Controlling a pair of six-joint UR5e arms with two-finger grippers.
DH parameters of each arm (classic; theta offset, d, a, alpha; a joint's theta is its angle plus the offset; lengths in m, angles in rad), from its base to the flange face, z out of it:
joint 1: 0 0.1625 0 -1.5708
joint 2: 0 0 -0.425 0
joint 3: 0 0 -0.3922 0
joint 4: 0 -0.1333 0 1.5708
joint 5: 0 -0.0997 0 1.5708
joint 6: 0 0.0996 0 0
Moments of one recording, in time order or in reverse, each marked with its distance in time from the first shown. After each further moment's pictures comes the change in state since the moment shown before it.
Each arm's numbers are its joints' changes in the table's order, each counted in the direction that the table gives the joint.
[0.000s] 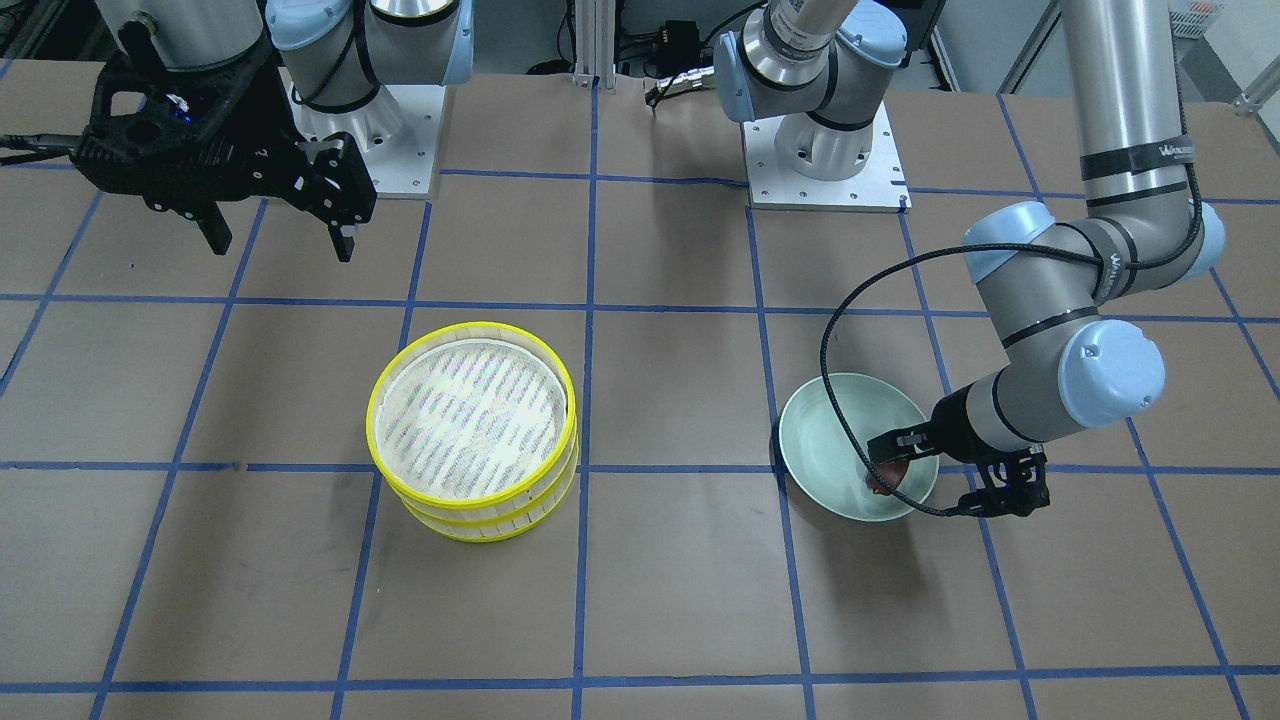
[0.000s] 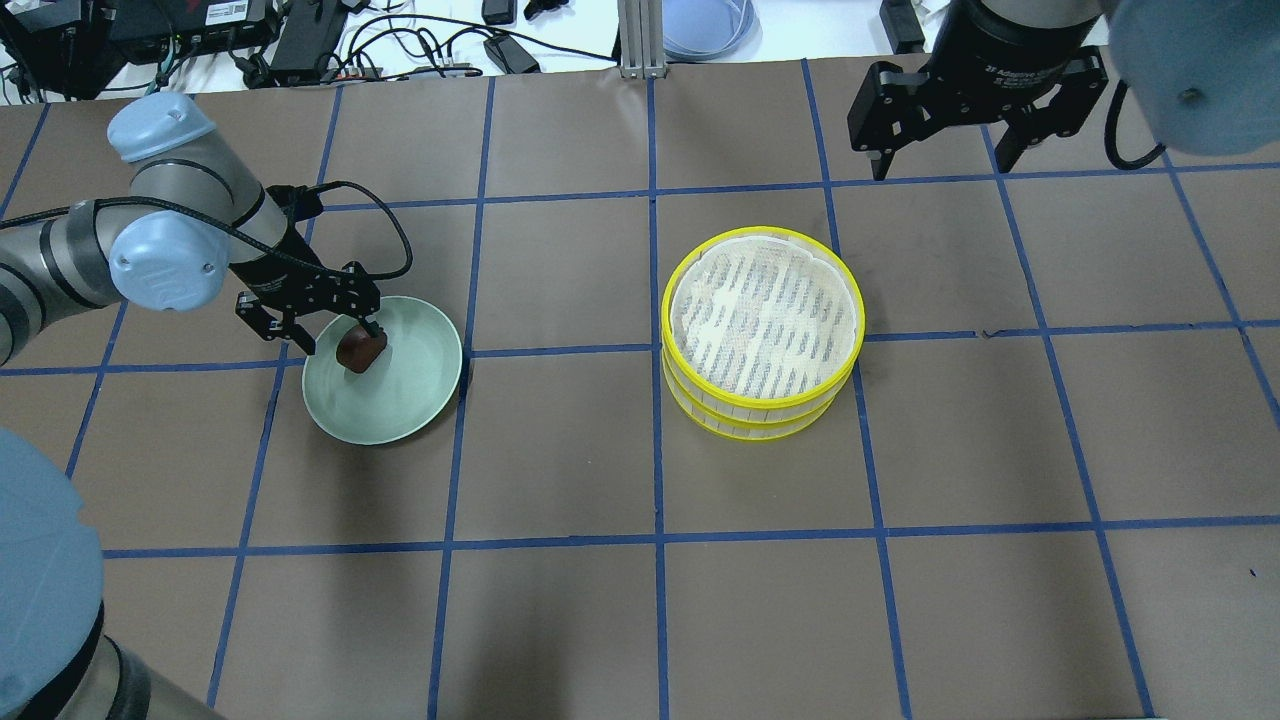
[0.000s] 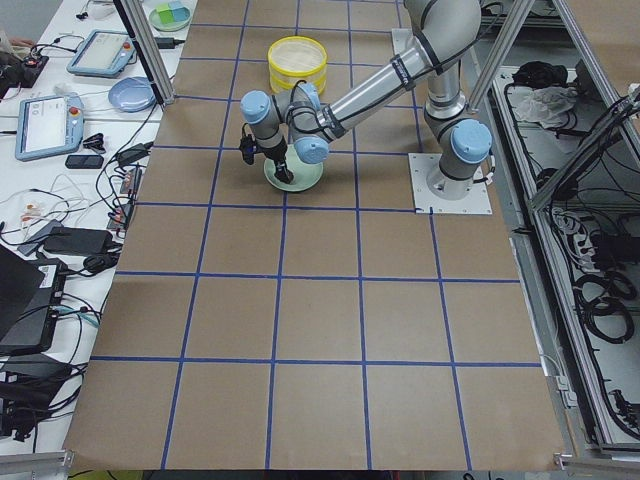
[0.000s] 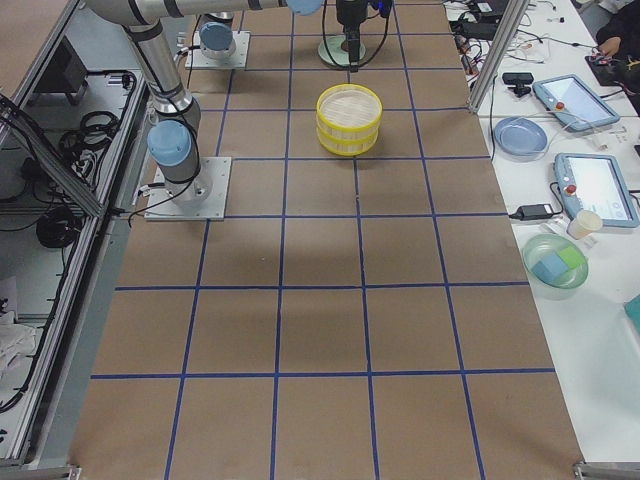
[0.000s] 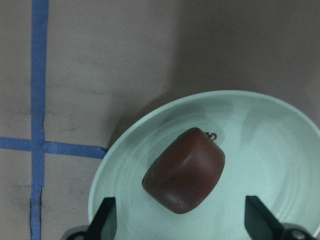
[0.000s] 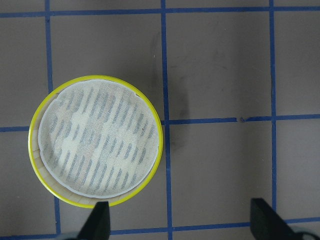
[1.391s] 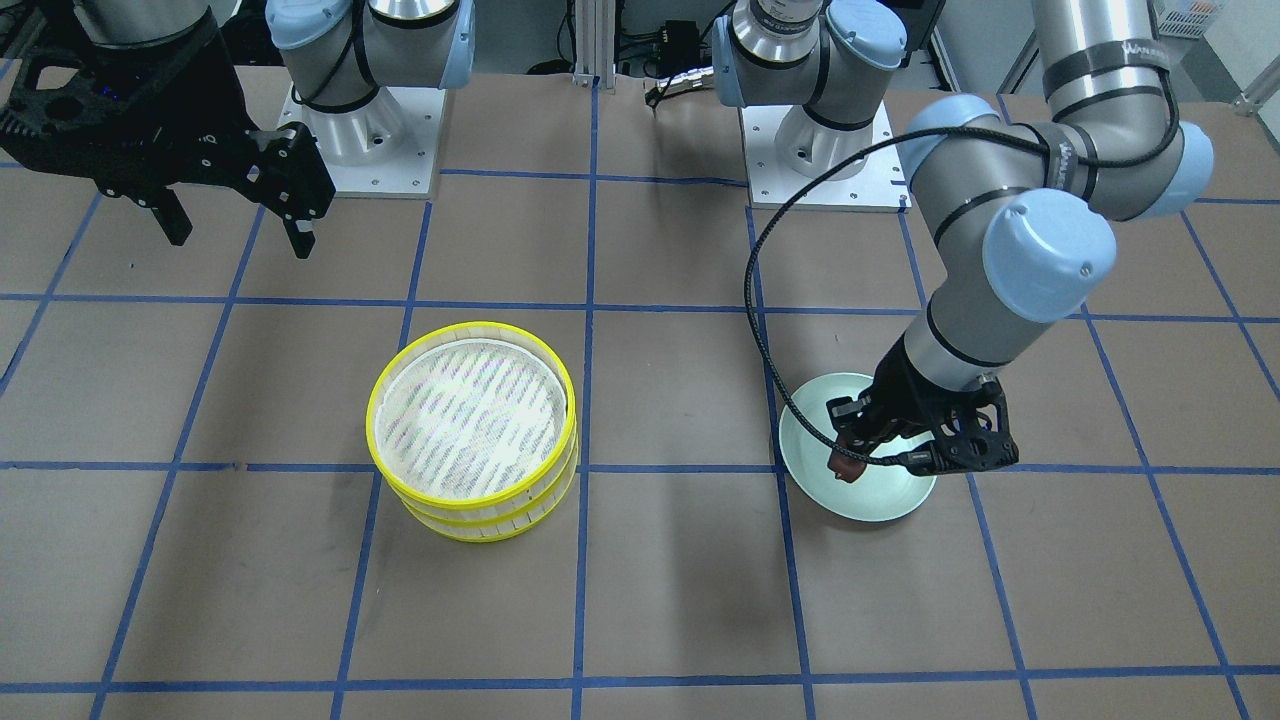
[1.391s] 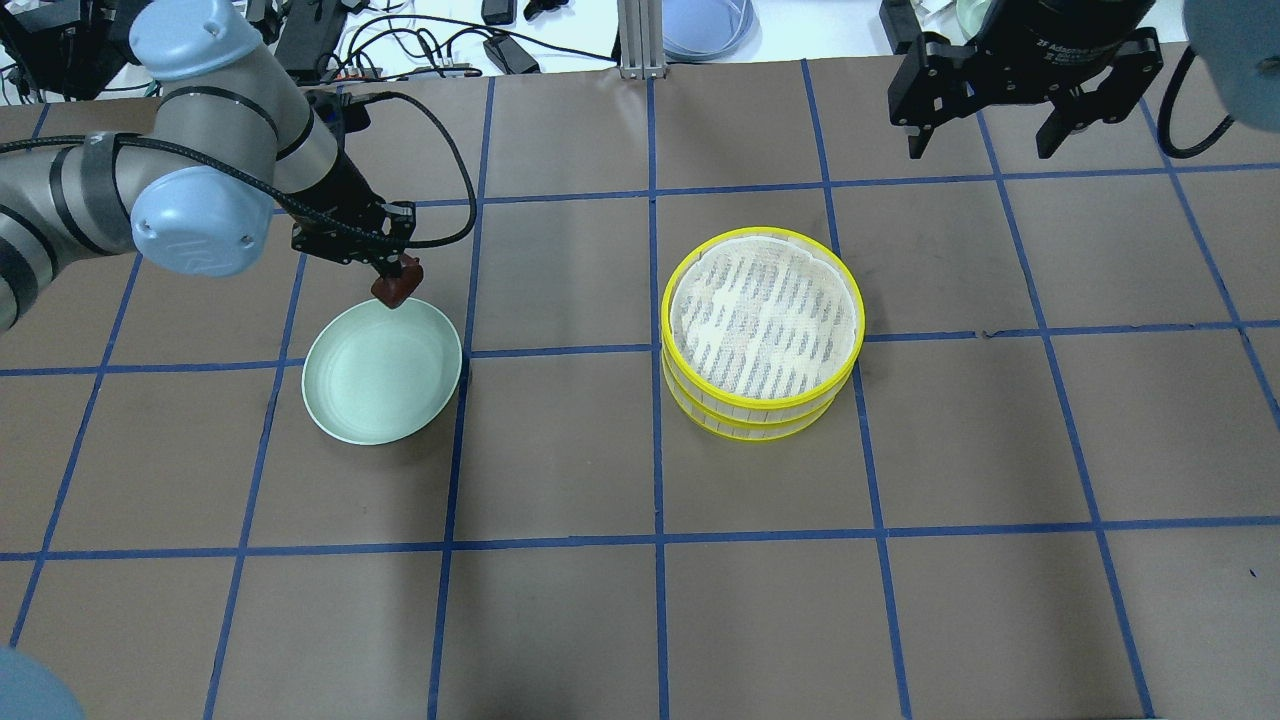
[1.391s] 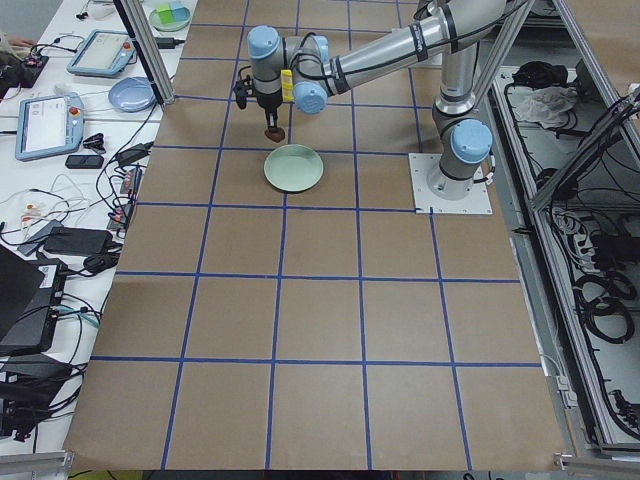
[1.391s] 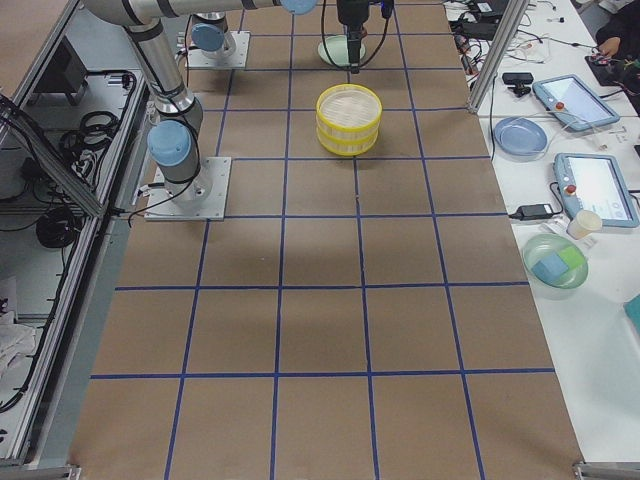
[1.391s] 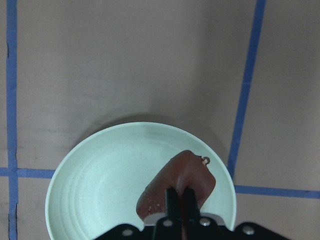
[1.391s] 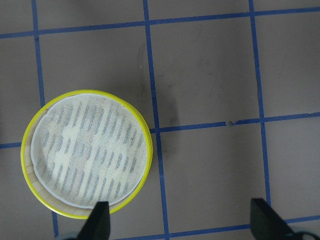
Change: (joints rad) left arm -0.214 -0.164 -0.093 0.023 0.002 -0.161; right arm -0.041 0.010 0.005 0.015 -0.006 0.007
